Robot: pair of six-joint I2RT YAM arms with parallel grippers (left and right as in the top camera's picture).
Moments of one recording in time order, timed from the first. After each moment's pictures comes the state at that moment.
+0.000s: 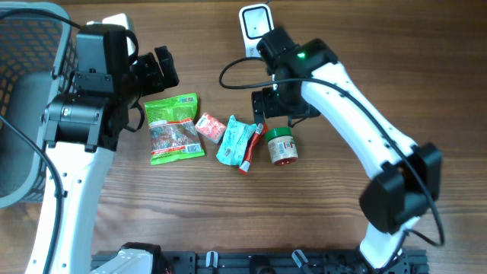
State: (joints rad) left arm -0.14 1.33 1.50 -0.91 -0.08 -0.34; right arm 0.53 1.95 1.76 -1.32 -0.03 0.38
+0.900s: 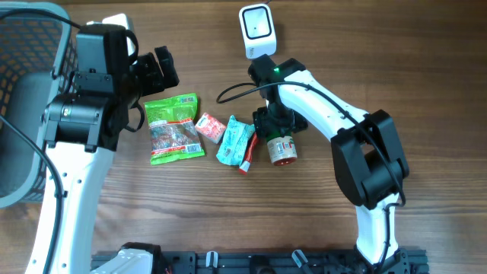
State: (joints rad) left arm -0.14 1.33 1.50 -0.91 -0.08 -0.34; right arm 0.53 2.14 1.62 -1.15 0.01 0.35
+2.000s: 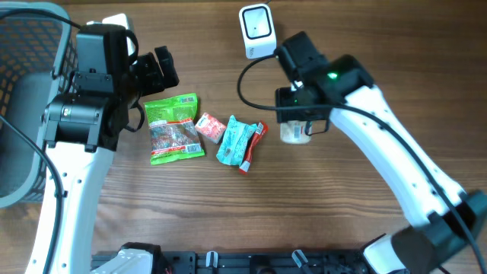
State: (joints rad) left arm -0.14 1.33 1.50 -0.91 -0.08 -0.34; right arm 0.53 1.67 1.64 -1.24 0.13 0.44
